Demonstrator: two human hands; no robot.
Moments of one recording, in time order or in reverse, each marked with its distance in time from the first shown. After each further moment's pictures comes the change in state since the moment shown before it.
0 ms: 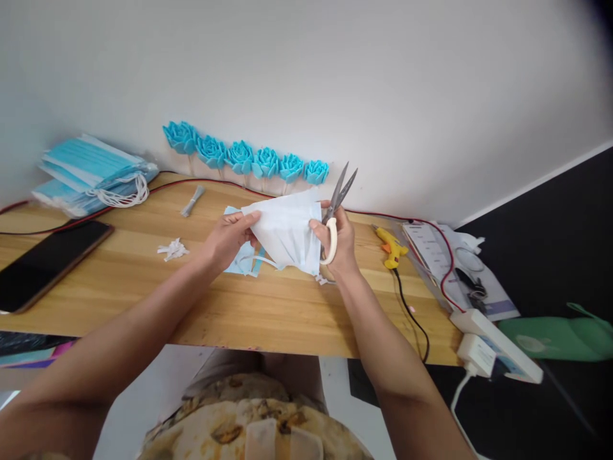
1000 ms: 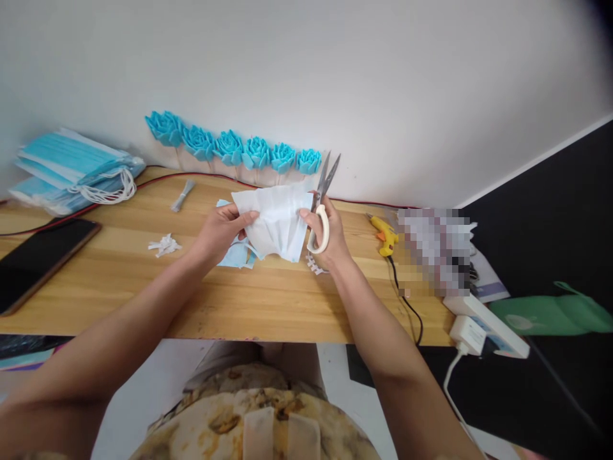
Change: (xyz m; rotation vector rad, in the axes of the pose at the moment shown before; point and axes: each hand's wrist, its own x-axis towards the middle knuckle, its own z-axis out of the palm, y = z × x) left_hand 0.003 -0.008 -0.002 0.157 0.057 0.039; right_hand 0.004 0.010 0.004 0.188 -0.057 0.047
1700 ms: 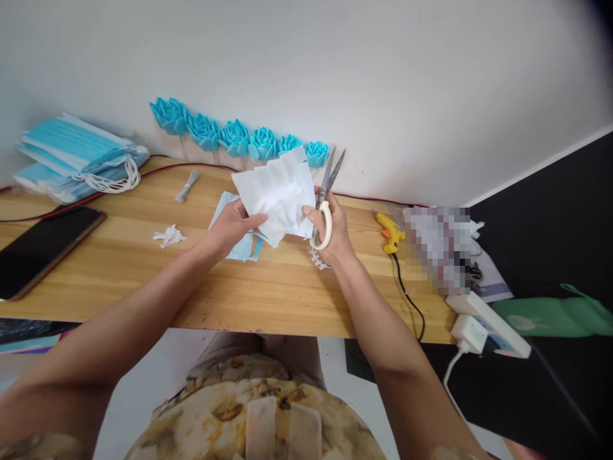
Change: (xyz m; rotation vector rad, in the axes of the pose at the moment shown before) left_hand -0.001 -0.010 0.000 0.007 -0.046 -0.033; right_hand -0.001 0.003 0.002 -0.037 0.001 0.033
